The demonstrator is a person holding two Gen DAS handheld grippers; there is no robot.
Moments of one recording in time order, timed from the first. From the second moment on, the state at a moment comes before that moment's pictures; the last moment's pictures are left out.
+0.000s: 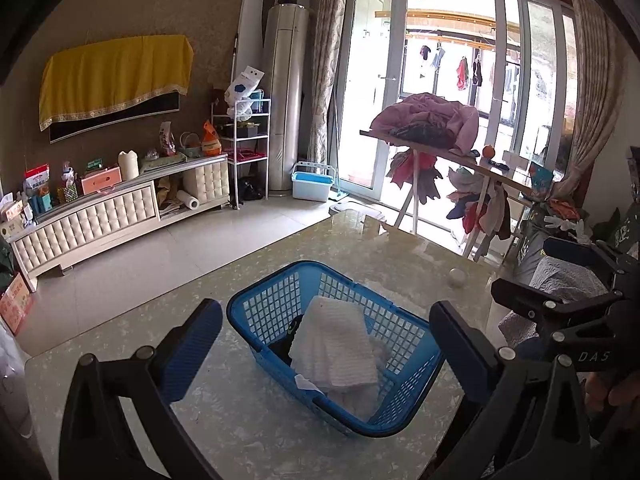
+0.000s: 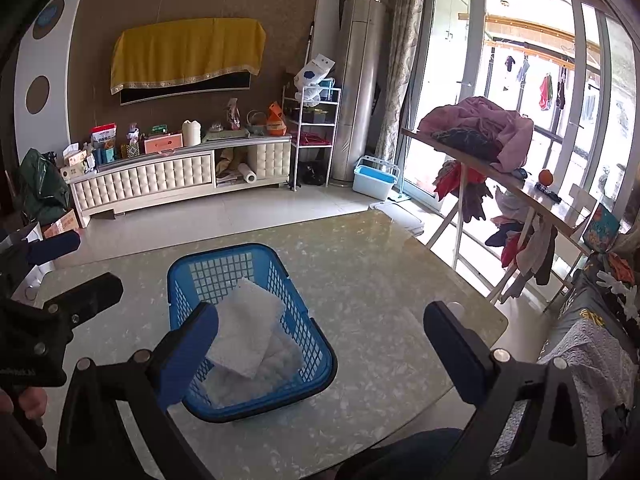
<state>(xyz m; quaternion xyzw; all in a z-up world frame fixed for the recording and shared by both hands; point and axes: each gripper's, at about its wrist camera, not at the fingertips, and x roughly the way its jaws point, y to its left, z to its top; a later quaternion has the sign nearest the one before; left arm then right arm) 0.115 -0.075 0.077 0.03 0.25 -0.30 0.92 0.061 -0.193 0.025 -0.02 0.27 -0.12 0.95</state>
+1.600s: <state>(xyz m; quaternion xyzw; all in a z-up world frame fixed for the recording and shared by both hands) 0.106 -0.078 0.079 0.05 0.25 -0.29 0.92 0.059 -0.193 0.024 -0.03 0.29 -0.11 0.95</state>
